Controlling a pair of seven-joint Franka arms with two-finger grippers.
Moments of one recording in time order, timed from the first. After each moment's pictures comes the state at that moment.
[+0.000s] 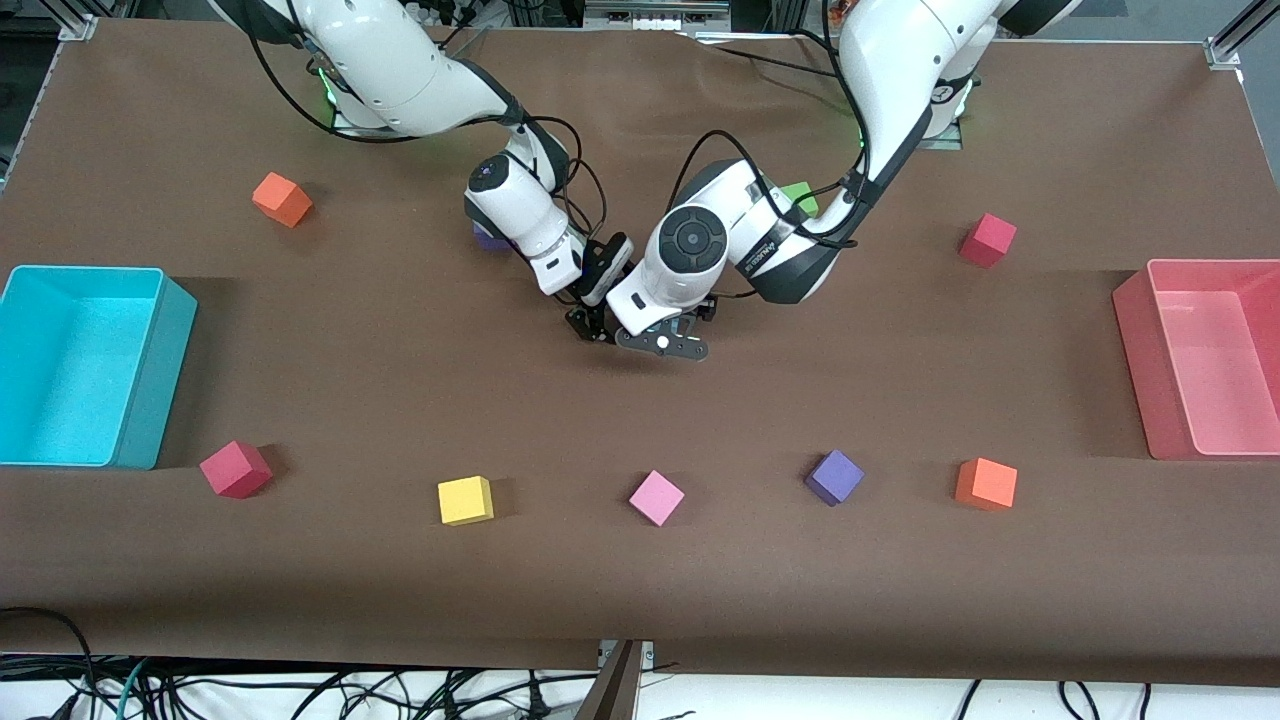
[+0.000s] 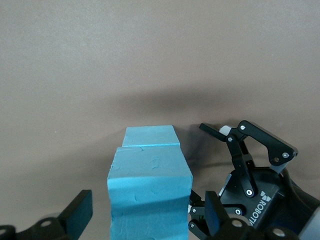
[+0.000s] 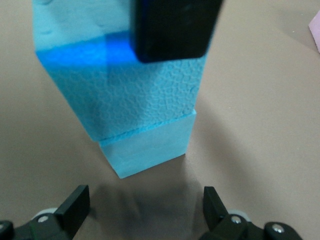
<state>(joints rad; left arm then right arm) -0.43 0.69 -0.38 -1.51 0.04 2.08 -0.62 0.52 0.76 0.23 -2.16 -0.18 3.54 -0.24</state>
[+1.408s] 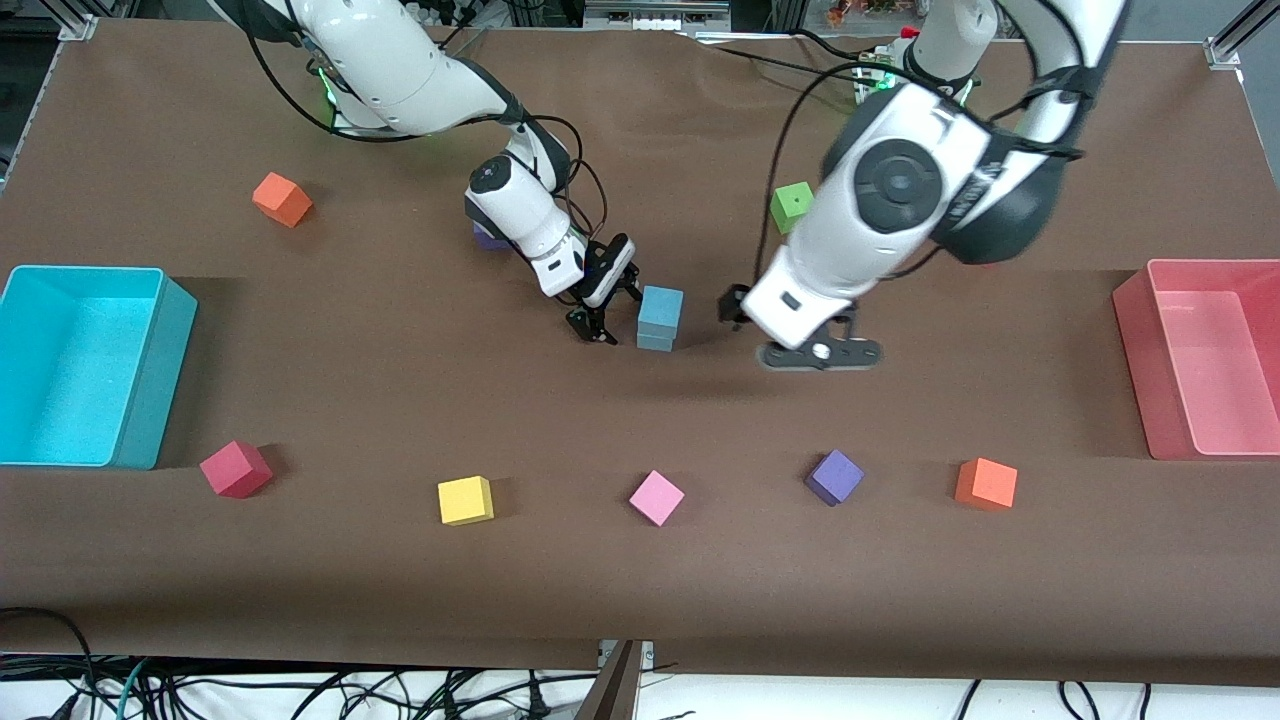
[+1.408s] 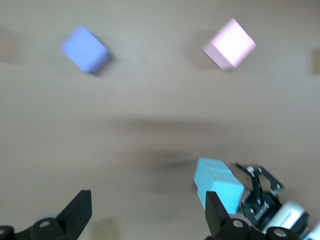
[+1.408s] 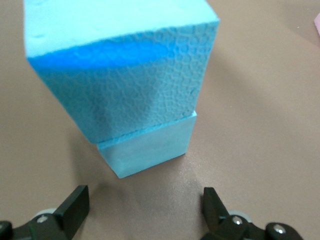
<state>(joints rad) -0.16 0.42 -0.36 -1.42 0.02 1.81 -0.62 0.52 0.74 0.24 -2.14 -0.18 3.47 -0.24</state>
